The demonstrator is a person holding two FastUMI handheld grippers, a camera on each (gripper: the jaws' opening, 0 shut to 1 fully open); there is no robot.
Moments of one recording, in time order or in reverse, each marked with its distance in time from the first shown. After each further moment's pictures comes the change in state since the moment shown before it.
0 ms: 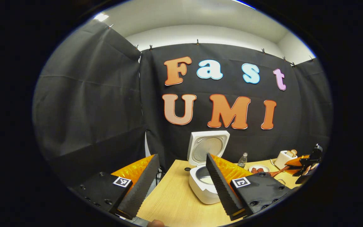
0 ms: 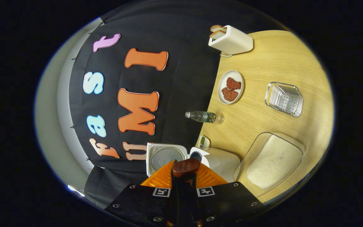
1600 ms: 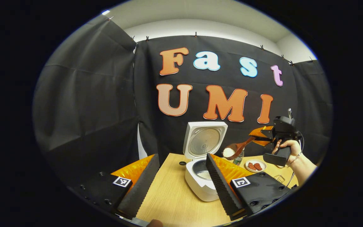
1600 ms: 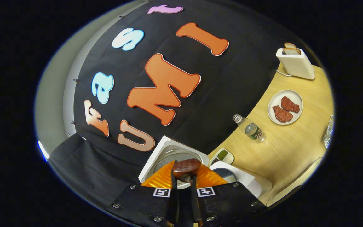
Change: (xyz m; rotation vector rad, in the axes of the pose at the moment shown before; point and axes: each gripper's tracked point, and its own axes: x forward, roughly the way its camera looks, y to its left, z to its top) left arm 0.037 0.007 -0.038 -0.020 0.065 -0.052; right arm 0.159 0.117 -0.051 -0.454 -0.044 0.035
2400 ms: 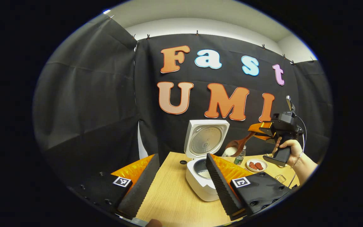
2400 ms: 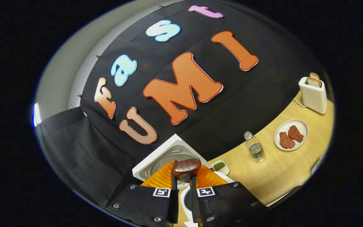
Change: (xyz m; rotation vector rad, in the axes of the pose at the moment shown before) left arm 0.006 0.005 -0.005 -0.011 0.010 0.007; right arm 0.006 0.030 0.001 -0.268 -0.044 0.045
